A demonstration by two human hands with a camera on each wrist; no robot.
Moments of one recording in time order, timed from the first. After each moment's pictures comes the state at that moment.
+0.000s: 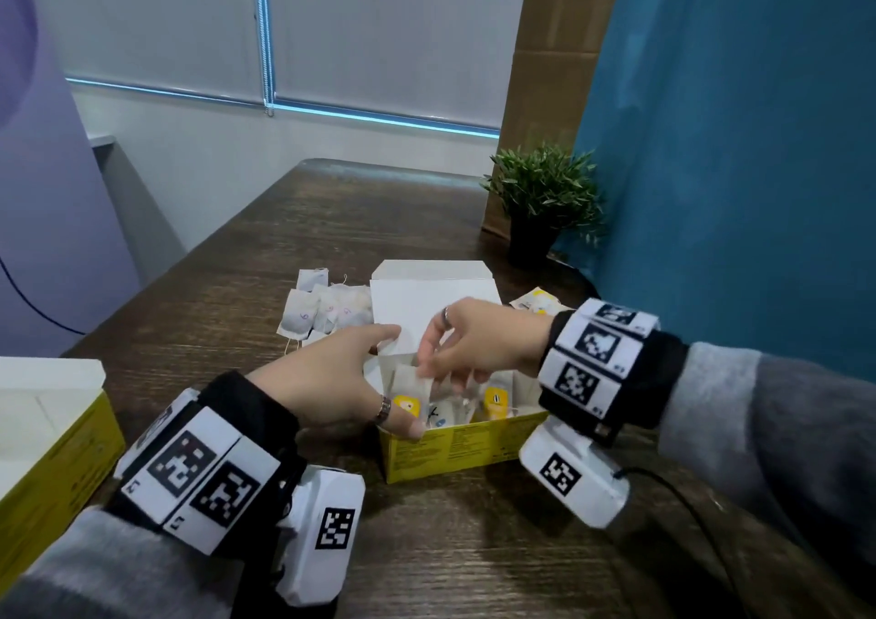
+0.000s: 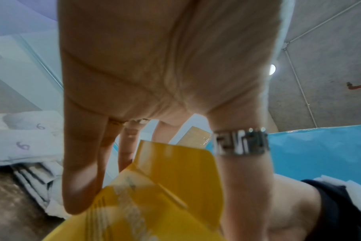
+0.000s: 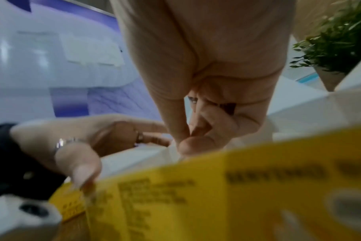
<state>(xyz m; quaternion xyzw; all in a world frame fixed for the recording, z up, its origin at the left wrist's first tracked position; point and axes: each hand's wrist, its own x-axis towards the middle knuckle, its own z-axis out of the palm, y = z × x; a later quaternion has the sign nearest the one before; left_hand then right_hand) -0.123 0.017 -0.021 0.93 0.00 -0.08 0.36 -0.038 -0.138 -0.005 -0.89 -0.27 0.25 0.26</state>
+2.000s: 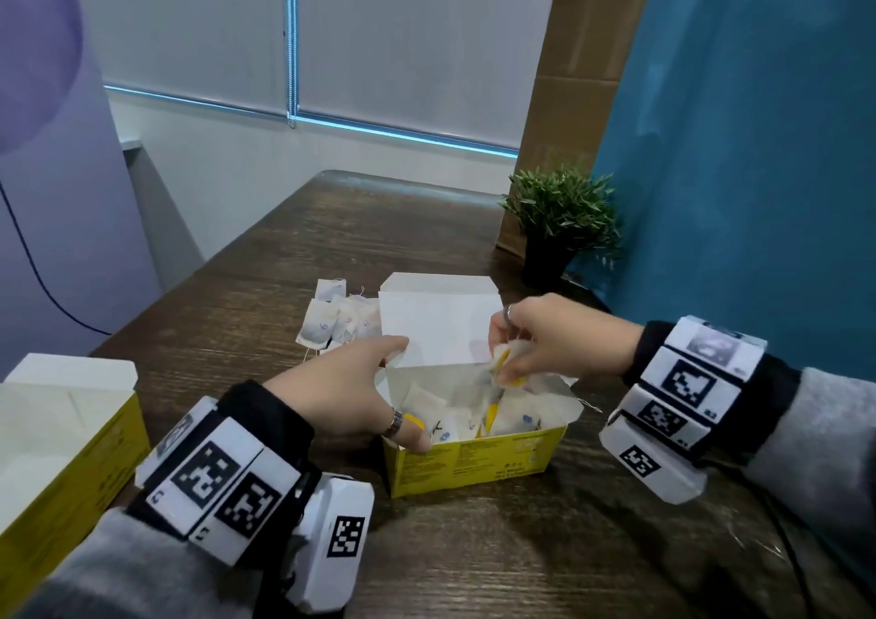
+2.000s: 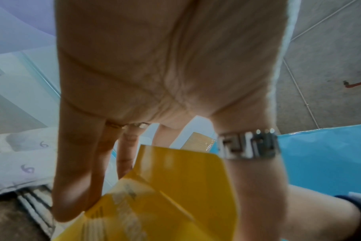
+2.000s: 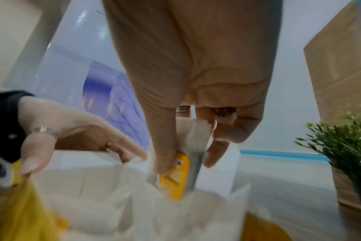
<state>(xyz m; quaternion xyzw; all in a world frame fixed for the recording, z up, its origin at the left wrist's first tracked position) -0.125 0.026 -0.020 0.93 0.00 -0.07 0.35 -0.028 -0.174 0.022 -0.93 -0.36 0.06 0.04</state>
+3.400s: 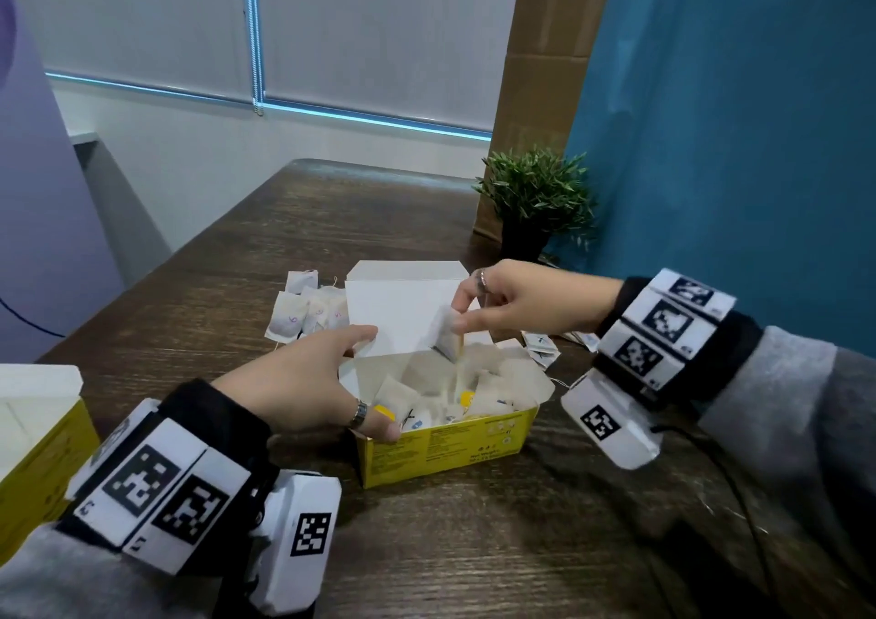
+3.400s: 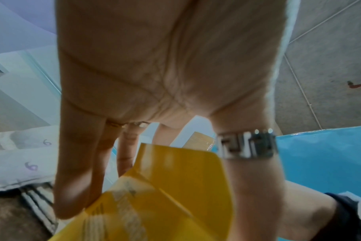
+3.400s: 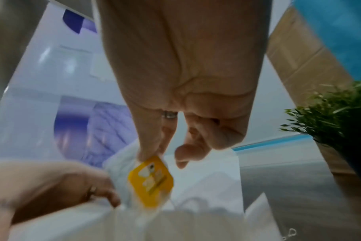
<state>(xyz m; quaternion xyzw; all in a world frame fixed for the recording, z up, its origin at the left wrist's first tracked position) -0.123 0.029 -0.022 0.94 0.01 -0.08 0.34 -0.011 -0.178 0.030 -0.90 -0.38 0.13 0.16</state>
